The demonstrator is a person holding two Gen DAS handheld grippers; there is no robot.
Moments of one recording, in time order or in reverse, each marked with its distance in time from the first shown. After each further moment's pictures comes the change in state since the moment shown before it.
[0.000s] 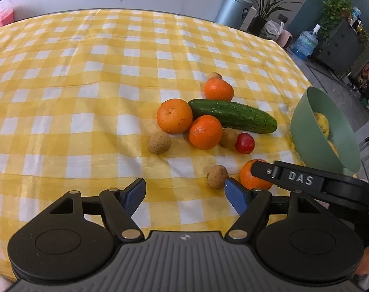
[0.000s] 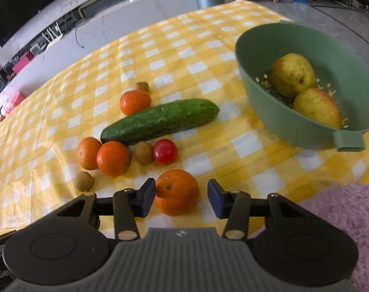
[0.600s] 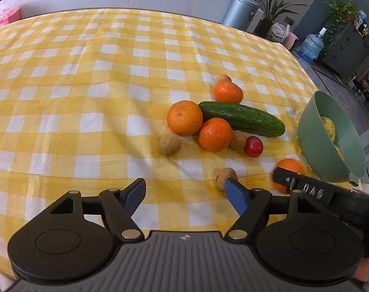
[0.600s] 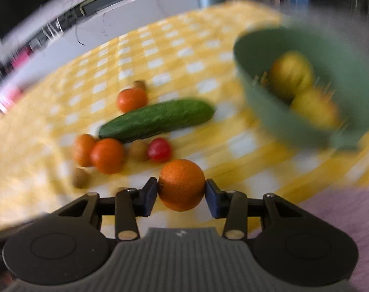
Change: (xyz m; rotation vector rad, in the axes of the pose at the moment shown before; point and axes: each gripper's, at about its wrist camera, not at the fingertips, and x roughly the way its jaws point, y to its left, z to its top) left arm 0.000 0.008 0.002 -0.029 -0.004 0.015; right arm -0.007 0.009 -0.006 -0.099 -0.049 -0.100
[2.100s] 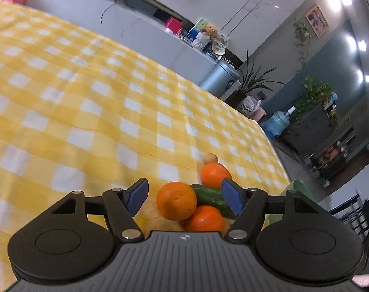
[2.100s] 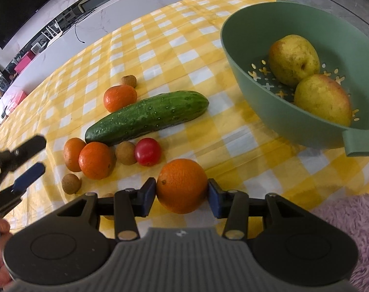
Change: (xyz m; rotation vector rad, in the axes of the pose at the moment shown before) left arm 0.029 0.059 0.031 -0.231 -0.289 -0.285; right arm 0.030 -0.032 0.007 0.135 0.087 0.142
